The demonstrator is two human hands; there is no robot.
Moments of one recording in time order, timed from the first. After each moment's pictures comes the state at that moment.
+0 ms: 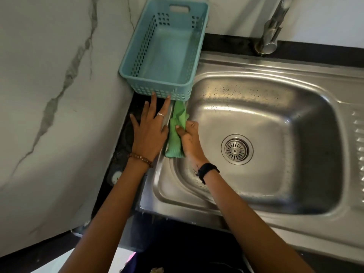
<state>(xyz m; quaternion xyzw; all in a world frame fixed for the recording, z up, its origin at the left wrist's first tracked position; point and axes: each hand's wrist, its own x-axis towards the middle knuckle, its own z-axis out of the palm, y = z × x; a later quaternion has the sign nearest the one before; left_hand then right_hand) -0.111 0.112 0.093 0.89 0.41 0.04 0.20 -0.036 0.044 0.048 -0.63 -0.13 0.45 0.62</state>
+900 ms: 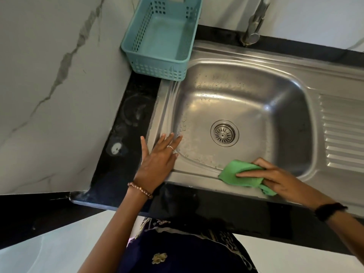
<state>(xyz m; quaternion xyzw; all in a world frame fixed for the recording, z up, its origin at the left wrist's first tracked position) -0.192 0.009 0.081 0.91 0.31 -0.03 0.26 0.043 -0.221 0.098 -0.72 -0.54 0.42 0.13</state>
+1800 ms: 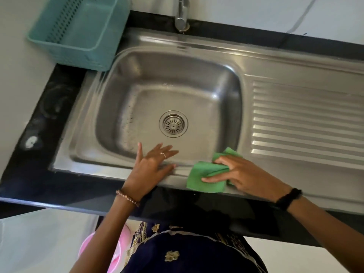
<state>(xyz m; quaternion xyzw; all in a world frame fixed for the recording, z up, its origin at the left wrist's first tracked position) -0.077 -0.130 0.074 0.90 0.29 -0.02 0.34 0.129 -0.313 0.095 -0.67 -0.68 0.28 0.06</state>
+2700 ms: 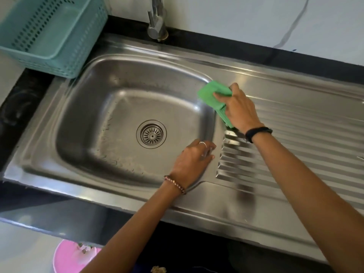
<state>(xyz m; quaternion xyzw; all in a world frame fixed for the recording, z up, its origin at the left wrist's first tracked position) 0.120 -0.206 0.083 0.82 0.32 0.02 0.47 0.315 -0.210 0.078 -0.83 -0.54 0.07 0.08</state>
